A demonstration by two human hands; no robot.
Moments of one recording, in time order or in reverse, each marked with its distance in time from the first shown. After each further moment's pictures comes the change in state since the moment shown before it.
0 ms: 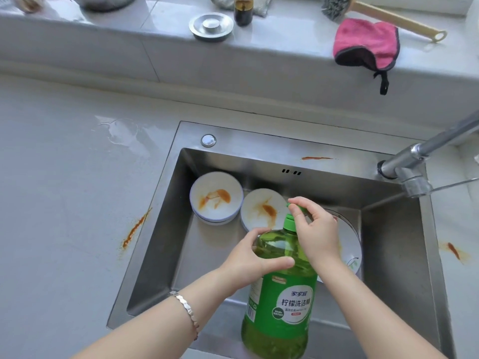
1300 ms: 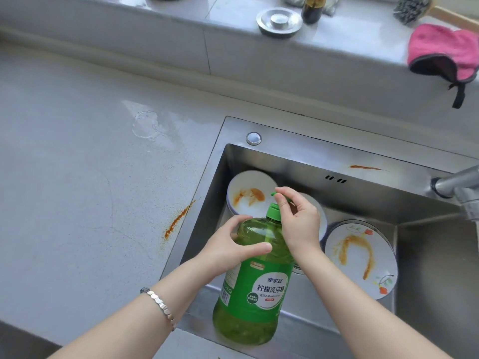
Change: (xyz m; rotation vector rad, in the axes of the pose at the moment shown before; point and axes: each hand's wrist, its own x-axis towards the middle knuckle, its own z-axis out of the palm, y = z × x) left_hand -0.024 -0.023 -0.106 0.032 0.186 0.013; right_hand -0.005 -0.049 0.102 0.183 -0.083 -0.021
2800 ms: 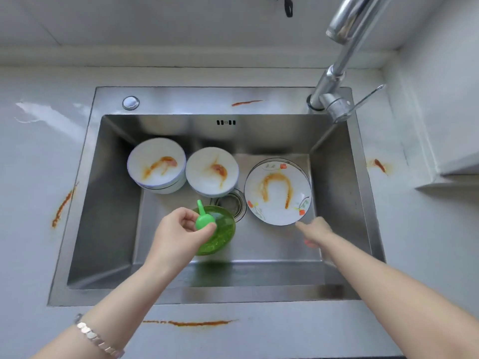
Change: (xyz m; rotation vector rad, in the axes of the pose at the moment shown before) left_hand -0.051 0.017 0.138 0.235 0.242 0.049; right_hand -0.069 0.181 -0.220 -0.333 -0.116 0.989
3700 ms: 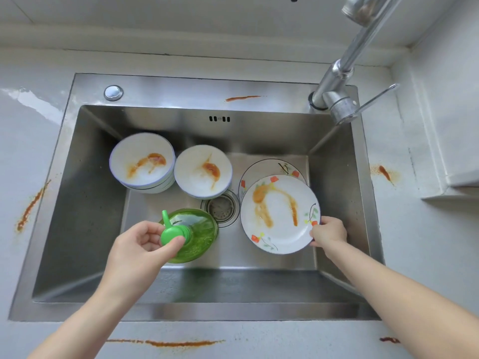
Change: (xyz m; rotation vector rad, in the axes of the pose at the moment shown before) left_hand 0.008 -0.029 -0.010 -0.189 0.080 0.017; right_hand 0.039 0.015 -0.013 0.266 0.254 -0.028
